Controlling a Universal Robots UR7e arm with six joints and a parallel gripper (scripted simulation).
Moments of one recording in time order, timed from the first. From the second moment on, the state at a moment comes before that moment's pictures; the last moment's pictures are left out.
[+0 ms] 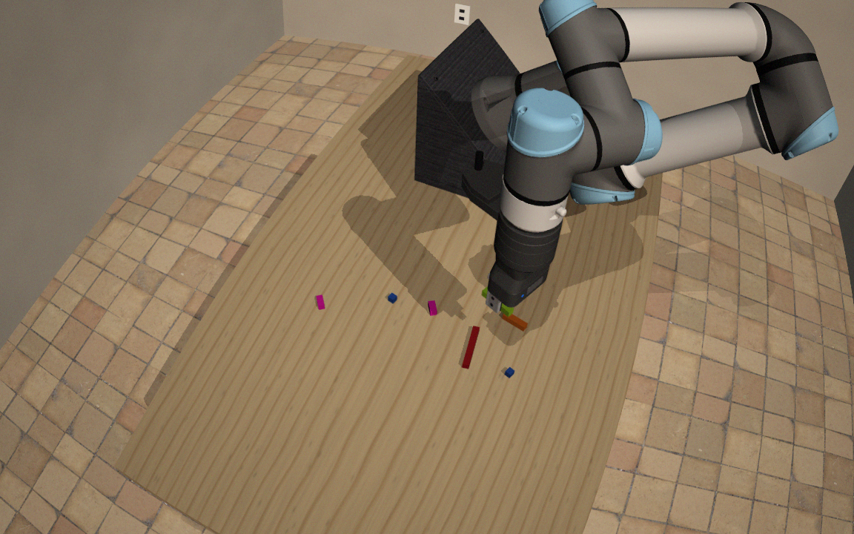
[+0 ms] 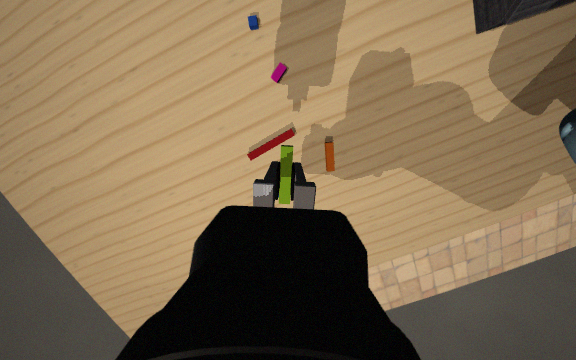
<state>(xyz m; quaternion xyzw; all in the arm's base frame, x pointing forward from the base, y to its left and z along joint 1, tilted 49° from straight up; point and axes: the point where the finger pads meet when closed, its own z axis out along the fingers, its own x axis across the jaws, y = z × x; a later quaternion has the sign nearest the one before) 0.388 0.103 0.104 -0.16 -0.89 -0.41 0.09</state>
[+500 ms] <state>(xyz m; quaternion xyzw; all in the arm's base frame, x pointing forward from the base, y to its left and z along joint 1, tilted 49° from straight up) 0.394 0.057 0.048 -0.40 -0.82 -0.37 0.19</state>
